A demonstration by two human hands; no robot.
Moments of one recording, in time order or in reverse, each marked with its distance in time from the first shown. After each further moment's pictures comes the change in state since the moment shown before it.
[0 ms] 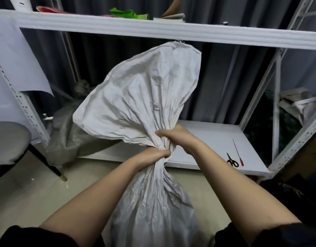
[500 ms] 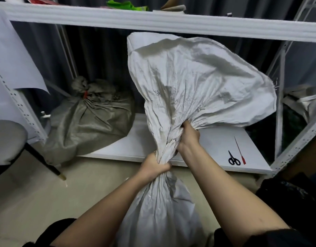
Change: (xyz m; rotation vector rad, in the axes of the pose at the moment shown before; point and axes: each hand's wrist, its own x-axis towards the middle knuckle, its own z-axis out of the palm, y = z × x) left_hand 0.019 -0.051 0.026 -0.029 0.209 0.129; right_hand 0.029 0.022 0.002 0.893 0.706 0.192
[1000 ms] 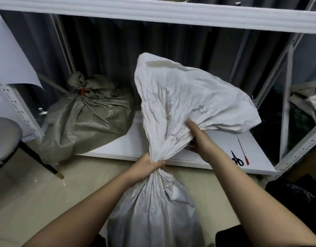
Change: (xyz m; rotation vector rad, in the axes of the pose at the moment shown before) left_hand 0.023 -0.020 -0.025 -0.035 -0.189 0.050; right_hand 0.040 -0.017 -0.047 -0.659 -0.403 0.045
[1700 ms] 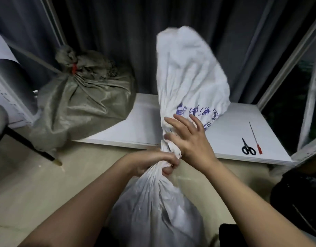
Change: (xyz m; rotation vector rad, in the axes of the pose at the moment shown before) left_hand 0.037 -0.006 0.007 -0.406 -0.574 -0.520; right_hand 0.040 0.072 0.004 -1.429 0.120 -1.423
